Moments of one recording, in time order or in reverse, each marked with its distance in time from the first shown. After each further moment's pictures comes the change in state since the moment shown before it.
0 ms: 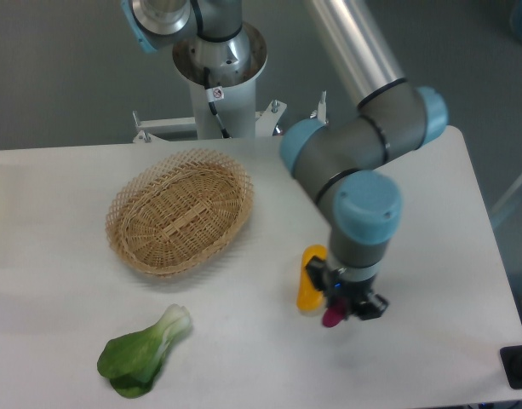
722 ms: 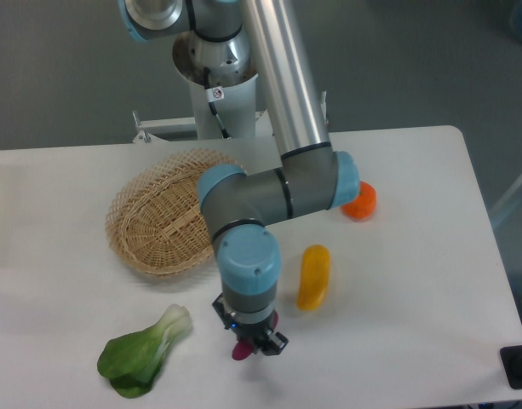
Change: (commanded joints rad) arm -0.140 -0.051 -0.057 0.071 -0.002 -0.097
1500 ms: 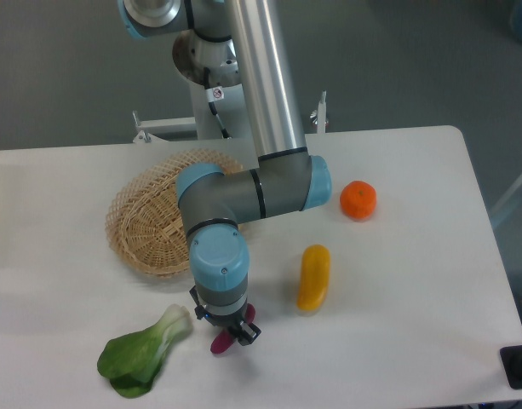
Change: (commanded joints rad) arm -0.012 0.034 -0.108 0.090 0.006 0.038
